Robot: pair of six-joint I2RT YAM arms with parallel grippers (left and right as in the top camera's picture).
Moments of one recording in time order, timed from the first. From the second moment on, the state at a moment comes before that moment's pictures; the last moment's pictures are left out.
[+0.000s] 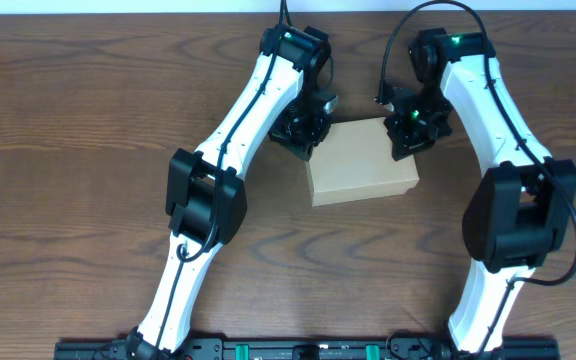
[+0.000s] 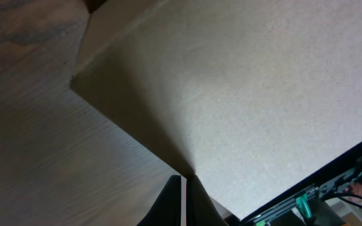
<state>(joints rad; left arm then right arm) -0.52 2.43 2.40 -1.68 0.32 0.01 0.13 2.09 1.82 -1.47 -0.21 -0.29</state>
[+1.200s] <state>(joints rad) -0.64 2.30 2.46 -1.60 0.12 -0.09 0.03 2.09 2.44 -1.34 -0.07 -0.19</state>
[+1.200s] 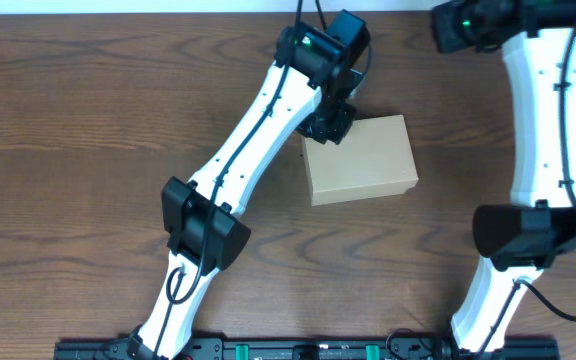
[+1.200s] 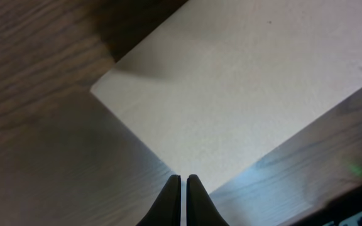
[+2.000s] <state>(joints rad) -0.64 2.30 2.19 -1.41 0.11 -0.15 -0.02 2.09 2.44 -1.37 -0.08 -0.19</state>
